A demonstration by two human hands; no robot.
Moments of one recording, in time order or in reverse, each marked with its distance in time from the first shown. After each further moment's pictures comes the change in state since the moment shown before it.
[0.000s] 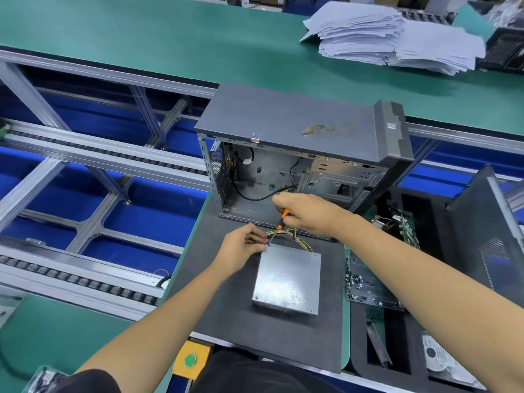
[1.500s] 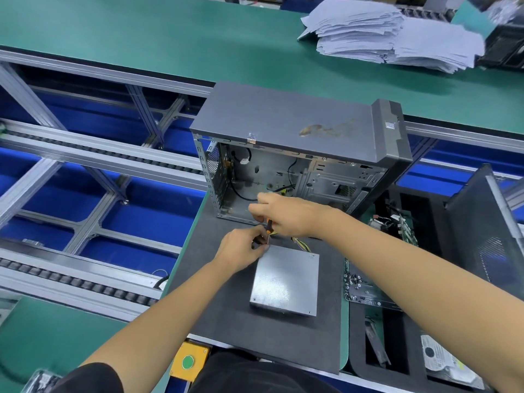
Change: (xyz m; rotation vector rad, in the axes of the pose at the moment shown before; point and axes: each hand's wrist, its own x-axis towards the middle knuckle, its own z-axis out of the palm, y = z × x) left_hand 0.011 0.007 0.002 0.722 0.022 0.165; right_hand 0.021 -0.025 -0.001 -0.045 -0.055 -0.132
